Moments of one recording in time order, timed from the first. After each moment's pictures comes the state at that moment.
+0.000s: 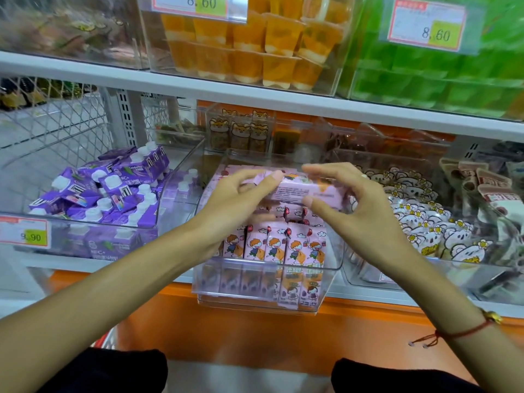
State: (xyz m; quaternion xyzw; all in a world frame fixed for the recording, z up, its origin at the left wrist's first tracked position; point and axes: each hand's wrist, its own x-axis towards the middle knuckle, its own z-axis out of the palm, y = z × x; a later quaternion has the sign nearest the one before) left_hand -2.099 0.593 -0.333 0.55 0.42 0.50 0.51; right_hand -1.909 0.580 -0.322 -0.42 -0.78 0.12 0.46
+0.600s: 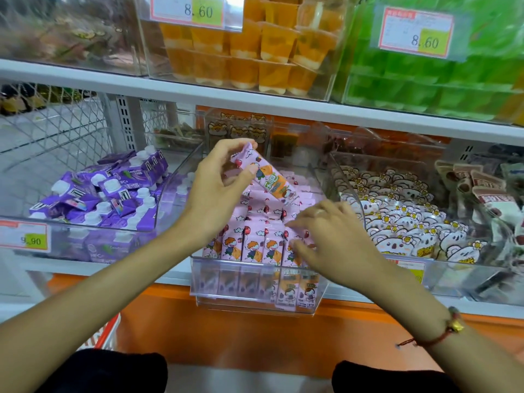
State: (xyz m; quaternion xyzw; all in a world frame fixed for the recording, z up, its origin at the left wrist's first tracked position) left_hand -2.110 0.602 -0.327 0.67 0.36 0.60 0.25; right_hand -1.916 0.585 -0.351 -0.51 -0.84 -0.16 0.11
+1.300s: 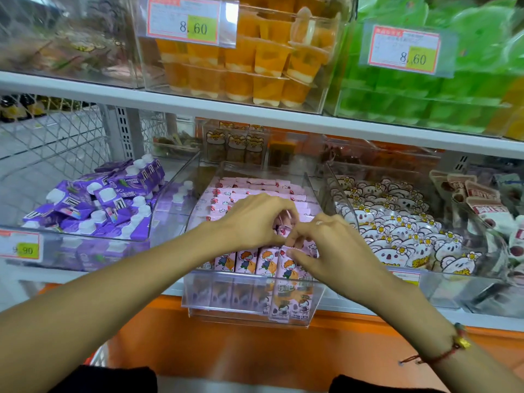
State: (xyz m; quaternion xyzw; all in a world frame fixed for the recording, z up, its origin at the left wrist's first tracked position) left_hand -2.073 0.641 -0.340 0.88 0.43 0.20 0.06; right_hand -1.908 0.579 -0.342 -0.48 -0.85 -0.08 0.20
